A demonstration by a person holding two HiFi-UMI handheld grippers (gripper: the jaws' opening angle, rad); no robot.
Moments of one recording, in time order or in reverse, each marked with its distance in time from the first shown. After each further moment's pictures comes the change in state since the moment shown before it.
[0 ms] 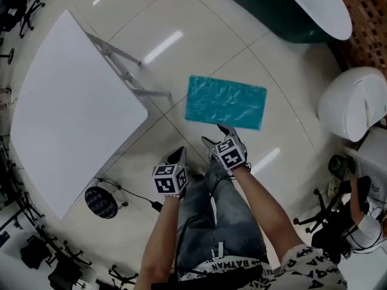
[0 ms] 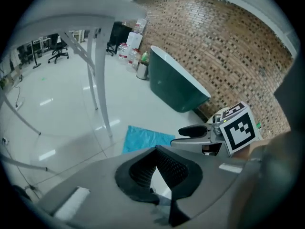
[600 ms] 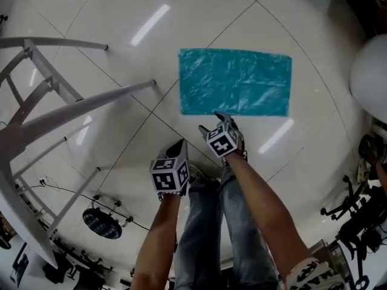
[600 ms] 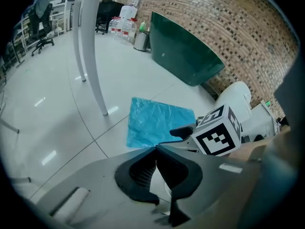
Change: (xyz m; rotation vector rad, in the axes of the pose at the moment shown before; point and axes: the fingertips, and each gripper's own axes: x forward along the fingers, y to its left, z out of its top) left arm 0.242 0.131 -0.113 0.093 0.198 -0.003; right arm 0.297 -0.070 -0.167 0.086 0.150 -0.055
